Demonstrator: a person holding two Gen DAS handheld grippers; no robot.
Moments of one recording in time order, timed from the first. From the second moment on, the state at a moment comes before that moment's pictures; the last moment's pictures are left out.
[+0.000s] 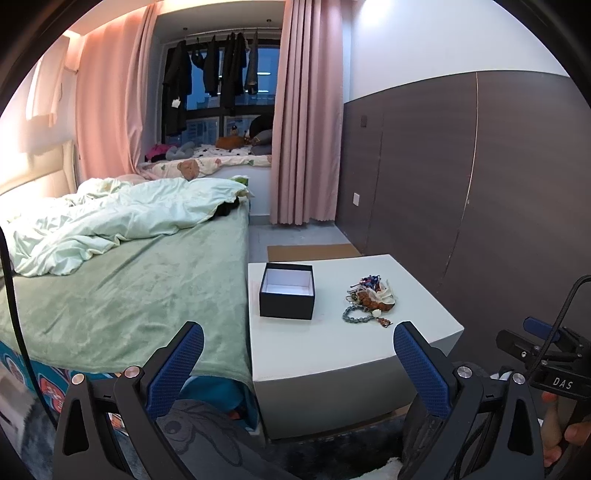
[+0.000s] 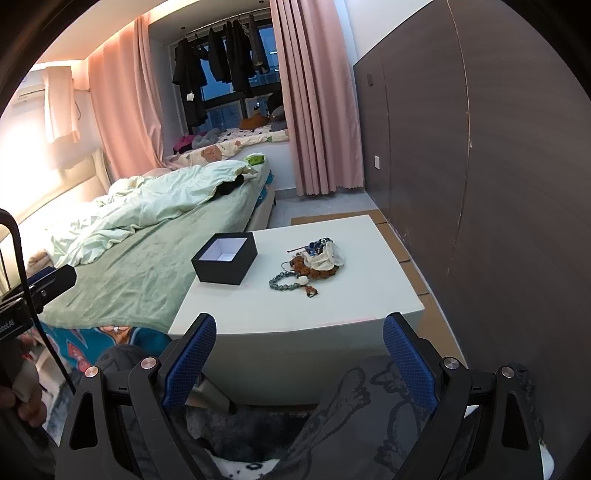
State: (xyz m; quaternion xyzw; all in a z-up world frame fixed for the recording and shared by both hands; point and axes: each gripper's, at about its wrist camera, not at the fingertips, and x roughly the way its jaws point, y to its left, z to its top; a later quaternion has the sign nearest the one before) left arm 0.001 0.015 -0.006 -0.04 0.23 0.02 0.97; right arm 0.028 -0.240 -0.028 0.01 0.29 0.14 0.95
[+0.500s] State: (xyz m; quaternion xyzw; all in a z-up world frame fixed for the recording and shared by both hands) left arm 0.003 0.009 -0.006 -0.04 0.23 0.02 0.97; right arm 0.024 -0.242 -0.025 0.01 0.29 0.14 0.95
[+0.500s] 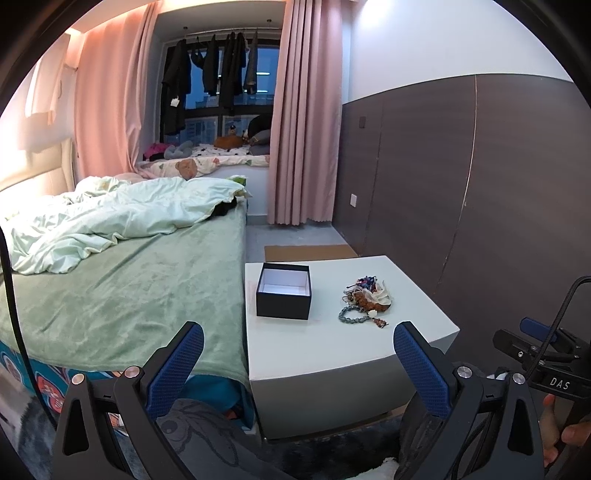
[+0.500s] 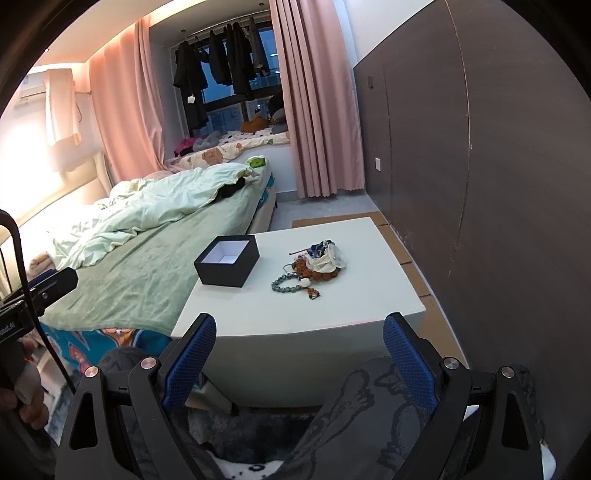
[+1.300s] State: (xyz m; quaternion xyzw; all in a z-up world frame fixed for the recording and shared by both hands) left arm -0.001 0.004 -0.004 -0.05 0.23 0.02 0.97; right arm 0.020 -0.239 -0.024 0.02 0.29 0.14 0.95
